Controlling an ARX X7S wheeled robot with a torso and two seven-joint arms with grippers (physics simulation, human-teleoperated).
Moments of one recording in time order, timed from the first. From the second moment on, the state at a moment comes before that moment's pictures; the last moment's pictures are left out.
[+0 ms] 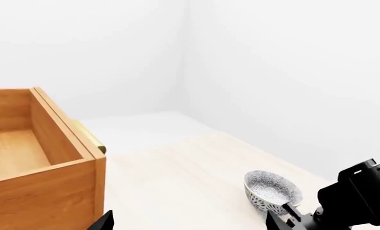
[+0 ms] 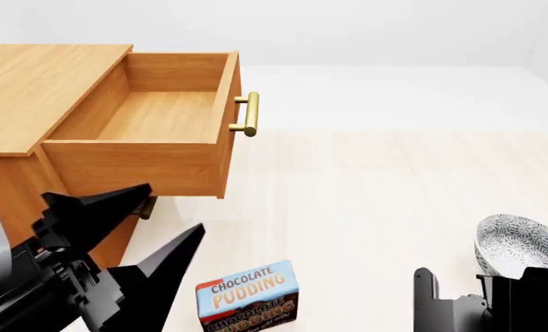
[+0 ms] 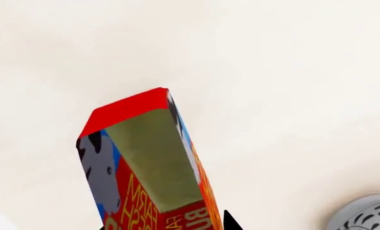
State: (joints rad) left arm -0.29 -0.76 -0.47 0.84 -1.77 -1.03 -0.21; right arm 1.49 0.96 -2.02 -0.31 0.62 1.15 -0.48
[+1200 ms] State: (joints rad) left arm -0.32 -0.80 -0.44 0.84 -1.79 -1.02 -0.22; right arm 1.90 1.08 -1.87 -0.74 0.75 1.44 -0.53
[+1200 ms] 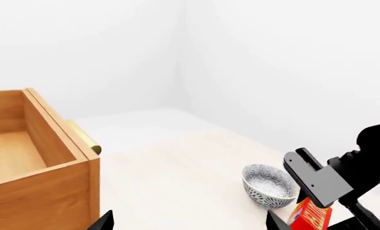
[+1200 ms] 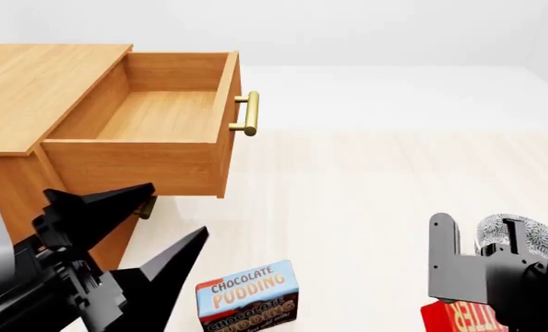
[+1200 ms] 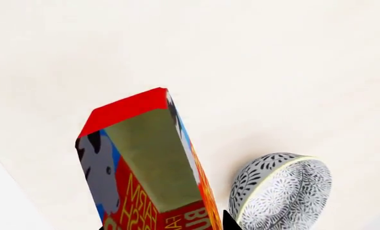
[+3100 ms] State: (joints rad) left arm -1.10 -0.72 0.21 0.68 -1.82 -1.21 -0.11; right arm 2.00 0.83 -1.51 -0.59 1.10 1.52 -0.34
